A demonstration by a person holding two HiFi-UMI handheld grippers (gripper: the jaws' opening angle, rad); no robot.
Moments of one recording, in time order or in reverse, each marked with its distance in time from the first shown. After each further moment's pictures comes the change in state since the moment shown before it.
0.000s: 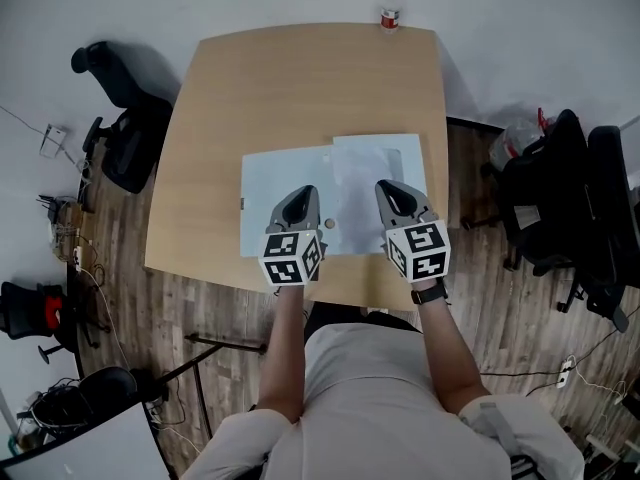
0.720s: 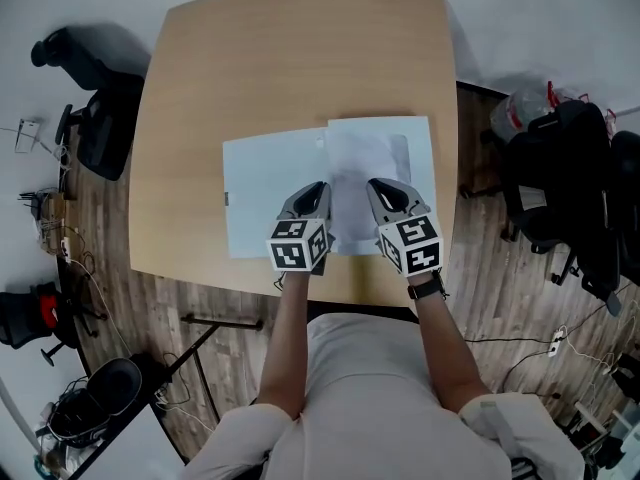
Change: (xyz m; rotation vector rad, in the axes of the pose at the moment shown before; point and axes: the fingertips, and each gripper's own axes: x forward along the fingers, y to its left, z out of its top) left arm 0.075 0.009 -0.090 -0.153 0.259 -0.112; right arm 0.065 -0.006 -0.069 0.067 0.216 0.061
